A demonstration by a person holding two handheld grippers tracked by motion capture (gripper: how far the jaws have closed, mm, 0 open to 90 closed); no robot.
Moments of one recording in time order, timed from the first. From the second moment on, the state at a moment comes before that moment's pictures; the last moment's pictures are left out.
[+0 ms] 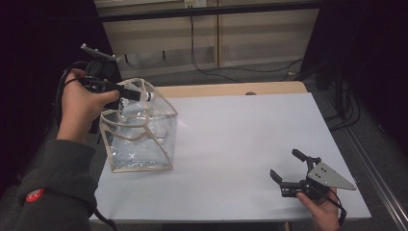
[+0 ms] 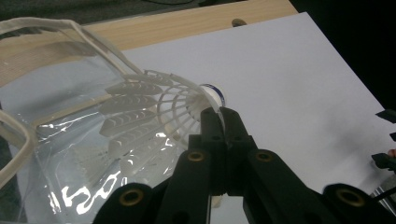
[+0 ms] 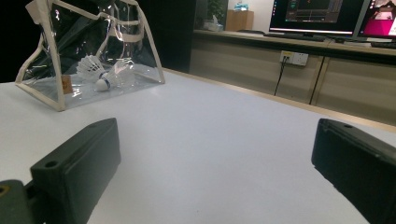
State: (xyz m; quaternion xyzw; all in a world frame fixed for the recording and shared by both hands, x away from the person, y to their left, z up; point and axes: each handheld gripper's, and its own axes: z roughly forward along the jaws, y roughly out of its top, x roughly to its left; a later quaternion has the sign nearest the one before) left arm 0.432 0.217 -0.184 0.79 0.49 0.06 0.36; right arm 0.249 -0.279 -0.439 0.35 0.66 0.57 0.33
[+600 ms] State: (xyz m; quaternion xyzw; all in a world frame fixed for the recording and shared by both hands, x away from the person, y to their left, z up) left arm 0.432 0.231 -0.187 0.79 0.50 0.07 0.36; right arm 0.249 -0.279 -0.439 0.36 0.66 0.57 0.33
